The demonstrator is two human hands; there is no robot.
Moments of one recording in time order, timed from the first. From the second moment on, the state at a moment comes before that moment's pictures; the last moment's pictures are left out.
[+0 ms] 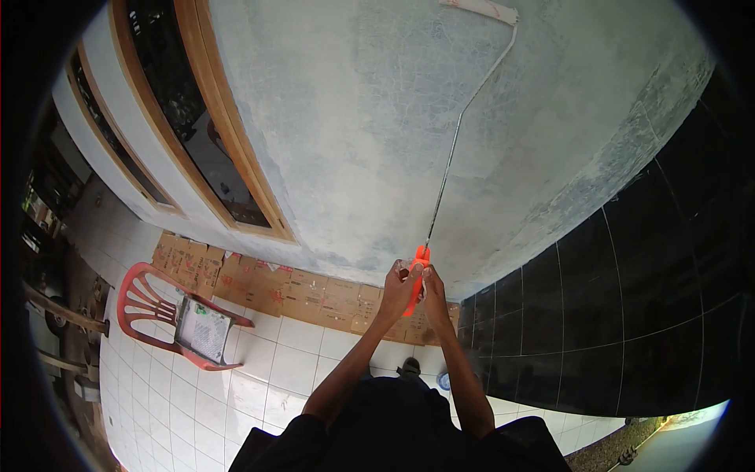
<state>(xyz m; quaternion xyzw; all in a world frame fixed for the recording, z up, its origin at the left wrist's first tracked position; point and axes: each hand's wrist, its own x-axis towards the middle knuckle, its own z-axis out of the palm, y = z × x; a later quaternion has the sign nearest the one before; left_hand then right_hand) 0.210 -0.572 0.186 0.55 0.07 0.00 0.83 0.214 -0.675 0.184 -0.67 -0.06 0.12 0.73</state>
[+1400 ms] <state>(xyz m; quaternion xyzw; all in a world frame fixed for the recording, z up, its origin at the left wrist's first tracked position) 0.373 -0.194 0.369 0.85 -0.03 0.49 0.20 0.138 -0.579 0.002 -0.70 0.09 -0.03 0.71</state>
